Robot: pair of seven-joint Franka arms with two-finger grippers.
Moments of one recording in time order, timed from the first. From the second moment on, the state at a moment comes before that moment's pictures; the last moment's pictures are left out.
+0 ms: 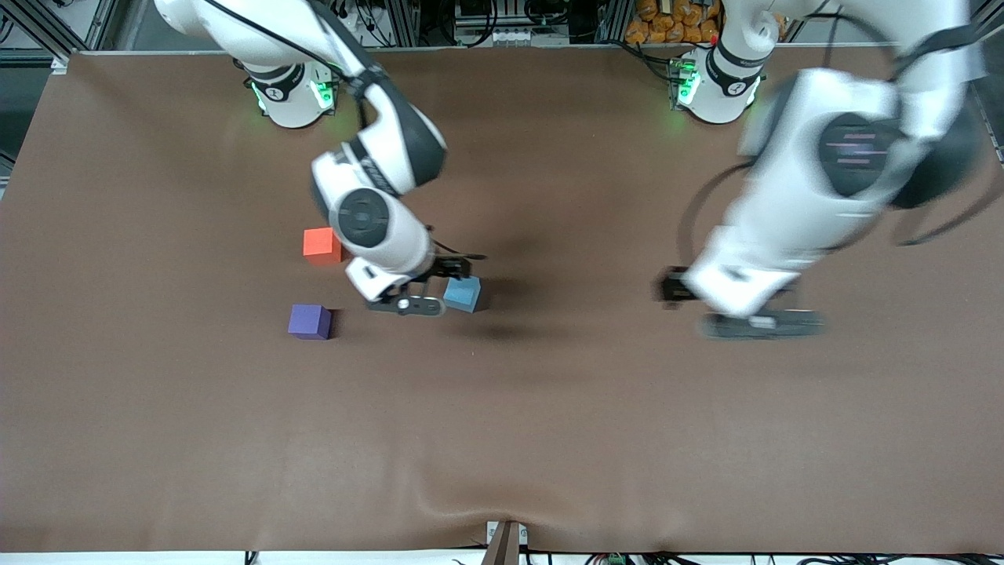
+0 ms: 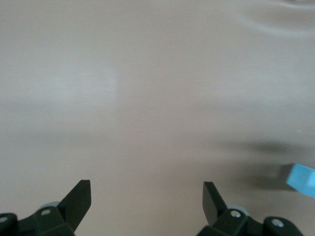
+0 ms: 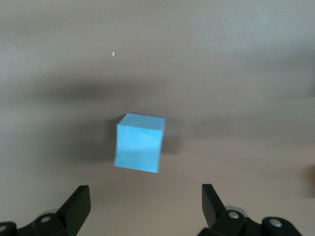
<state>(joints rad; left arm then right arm) -0.34 0.37 0.03 -1.28 0.00 1.67 -0.35 0.62 0.55 0.01 -1.59 0.18 2.05 0.70</state>
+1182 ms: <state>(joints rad) -0.14 0.06 0.02 -1.45 0.00 1.49 -0.29 0.73 0.69 -0.02 -1.55 -0.09 2.17 0.93</state>
